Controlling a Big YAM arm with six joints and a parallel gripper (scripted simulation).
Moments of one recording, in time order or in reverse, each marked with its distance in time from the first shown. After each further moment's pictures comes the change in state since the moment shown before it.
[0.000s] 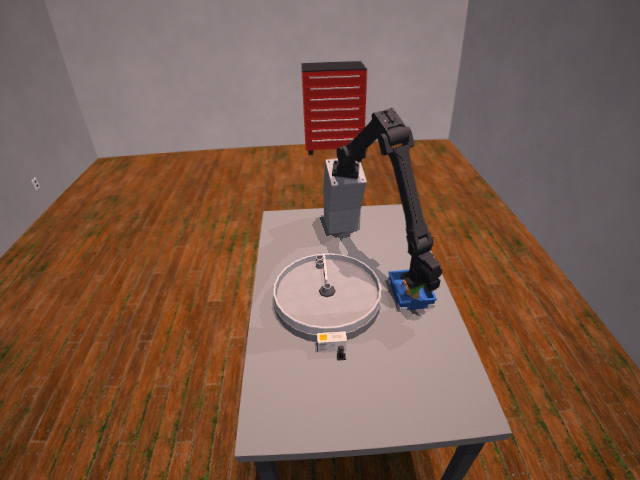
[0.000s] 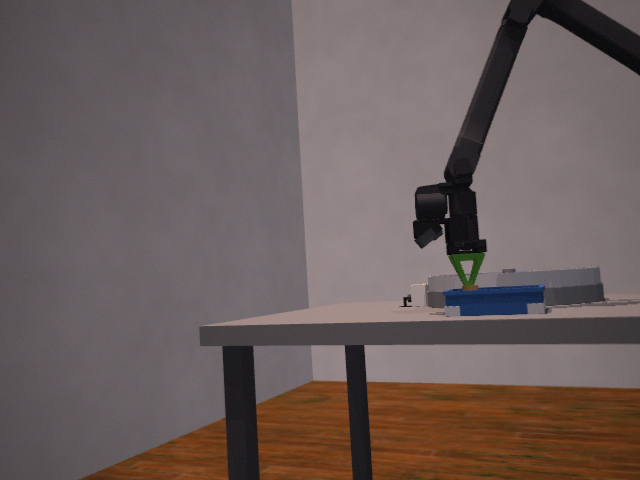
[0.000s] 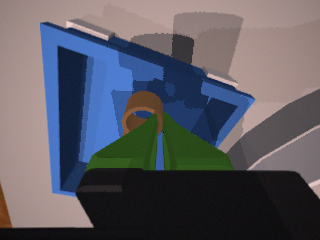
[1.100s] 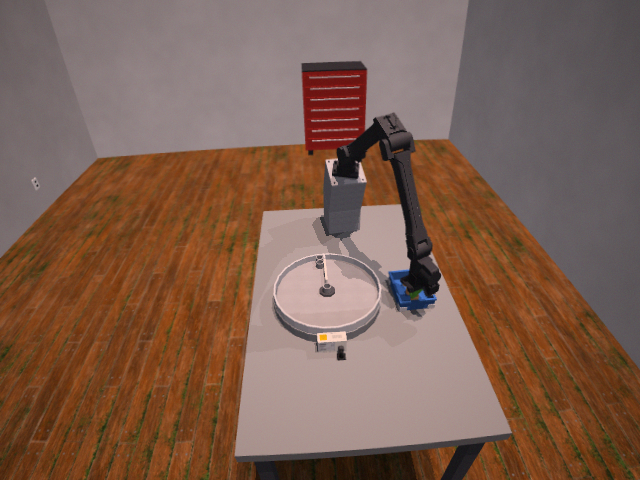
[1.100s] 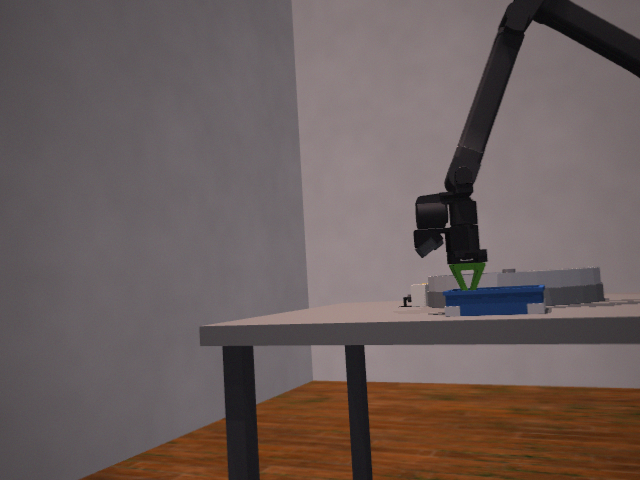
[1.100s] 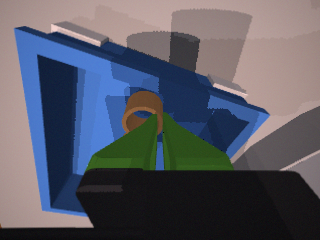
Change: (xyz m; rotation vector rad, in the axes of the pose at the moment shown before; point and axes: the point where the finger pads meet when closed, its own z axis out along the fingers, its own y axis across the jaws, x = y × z) arm 0.000 0.000 0.020 0.000 0.000 0.000
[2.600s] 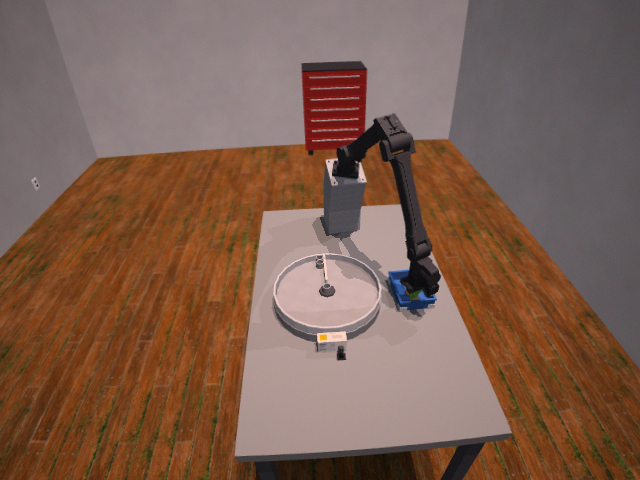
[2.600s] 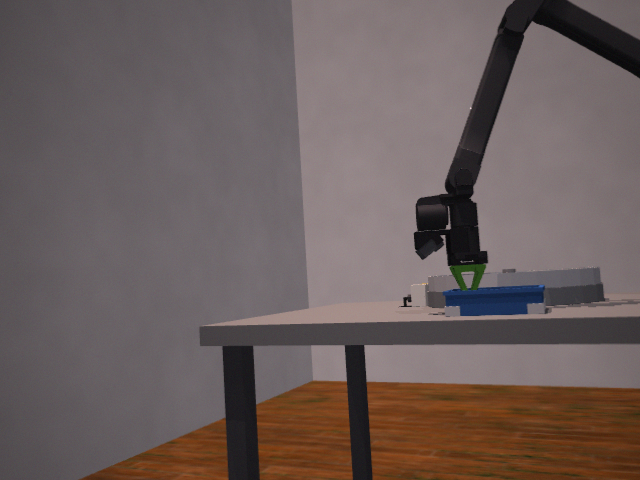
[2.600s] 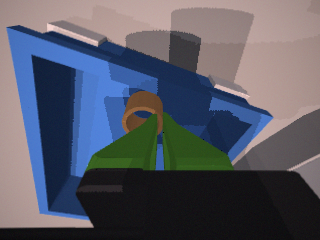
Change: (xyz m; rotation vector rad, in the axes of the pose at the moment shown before) arm 0.001 0.000 0.004 0.000 0.001 0.000
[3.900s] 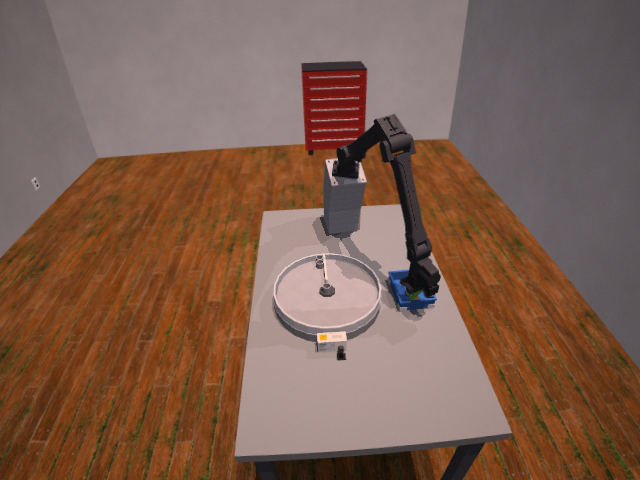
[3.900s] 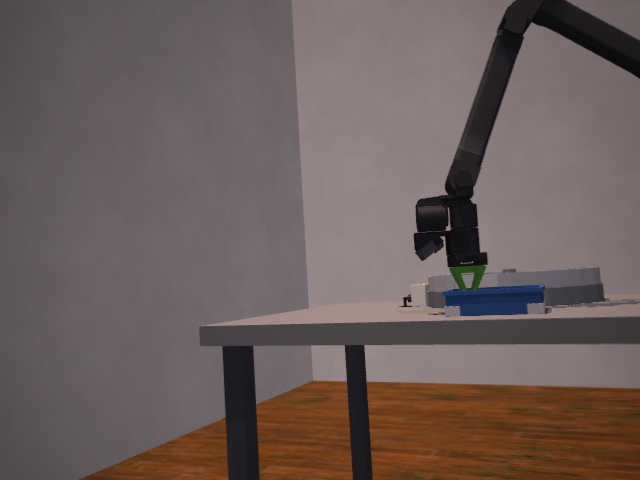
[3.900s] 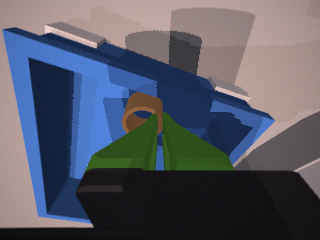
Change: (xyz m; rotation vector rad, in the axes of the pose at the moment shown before) arm -0.001 0.000 0.003 0.000 -0.001 0.000
